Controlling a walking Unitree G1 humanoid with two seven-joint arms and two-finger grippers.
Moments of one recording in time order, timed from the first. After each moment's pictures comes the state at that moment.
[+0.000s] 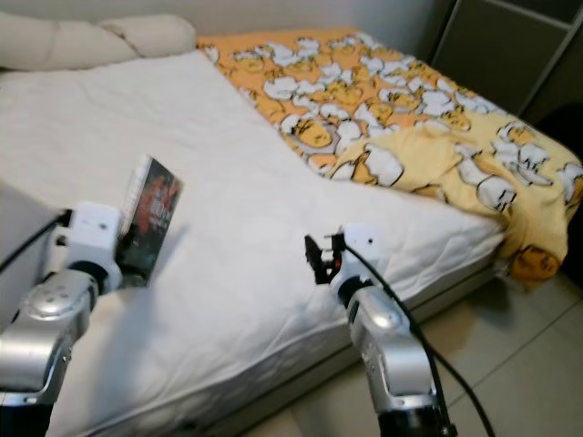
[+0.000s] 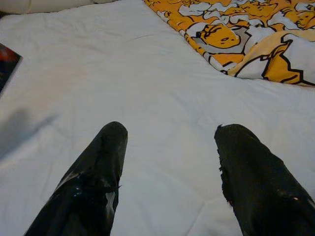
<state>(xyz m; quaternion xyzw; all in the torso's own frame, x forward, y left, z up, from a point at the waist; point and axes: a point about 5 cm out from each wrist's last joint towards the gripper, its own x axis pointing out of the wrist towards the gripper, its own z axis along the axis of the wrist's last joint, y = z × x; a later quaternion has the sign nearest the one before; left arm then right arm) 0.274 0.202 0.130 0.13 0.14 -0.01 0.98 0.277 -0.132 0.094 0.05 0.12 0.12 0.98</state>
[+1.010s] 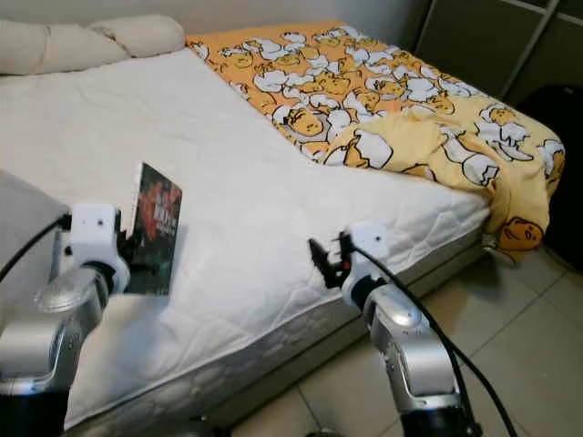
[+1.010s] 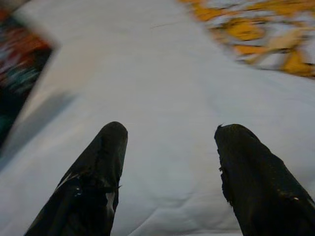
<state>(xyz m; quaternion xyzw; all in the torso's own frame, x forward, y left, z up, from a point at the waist) 0.287 0.198 0.125 0.01 0.19 0.01 0.98 0.272 -0.139 0.099 0.01 0.13 0.22 0.97</state>
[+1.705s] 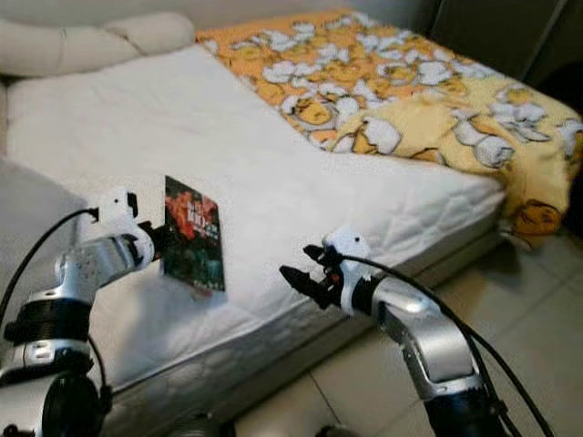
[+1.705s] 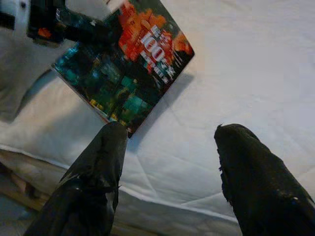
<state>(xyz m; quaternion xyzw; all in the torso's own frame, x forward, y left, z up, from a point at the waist) 0.341 0.194 0.104 -0.23 0.31 -0.03 0.92 0.268 -0.136 0.108 -0.01 0.17 0.40 0.90</state>
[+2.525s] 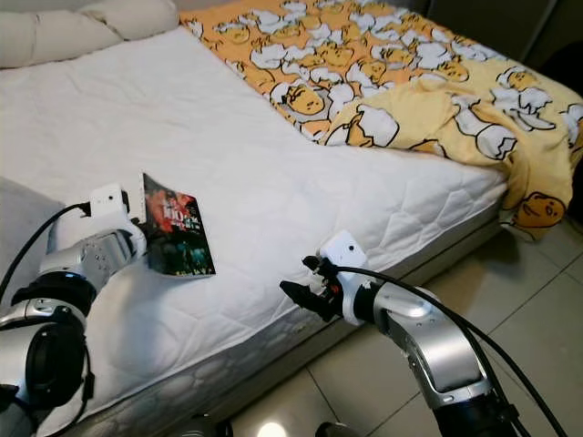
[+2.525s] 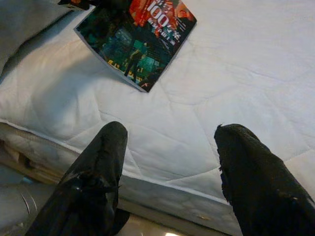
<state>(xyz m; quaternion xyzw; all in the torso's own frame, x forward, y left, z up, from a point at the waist) 0.359 0.226 0.085 -0.13 0.30 0.07 0.94 0.258 -0.137 0.107 -0.07 0.20 0.42 0.88</state>
